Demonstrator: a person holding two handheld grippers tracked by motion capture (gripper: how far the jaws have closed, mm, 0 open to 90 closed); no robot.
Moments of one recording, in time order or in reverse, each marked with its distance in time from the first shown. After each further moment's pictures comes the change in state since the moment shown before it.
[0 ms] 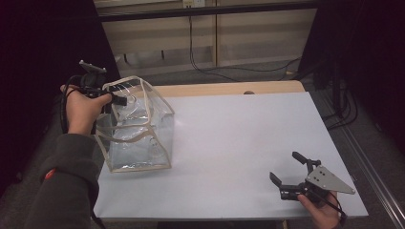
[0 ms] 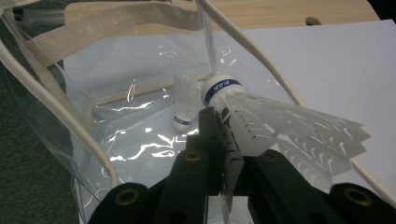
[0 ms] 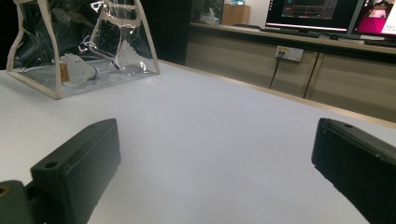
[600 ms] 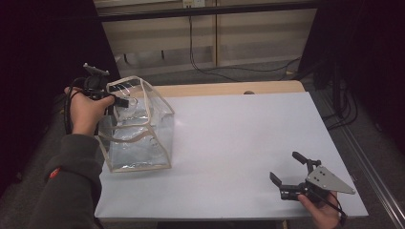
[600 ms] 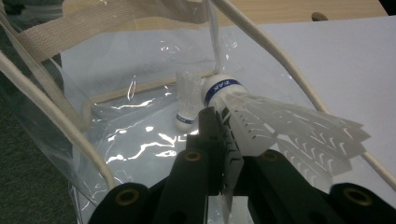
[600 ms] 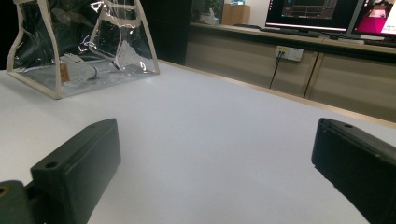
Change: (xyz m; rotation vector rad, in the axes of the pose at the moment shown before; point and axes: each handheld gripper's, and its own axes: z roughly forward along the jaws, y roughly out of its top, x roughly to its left) left arm 0.003 -0.002 0.011 0.014 0.003 -0.001; right arm 0.000 0.000 0.000 -0.001 -0.001 0.001
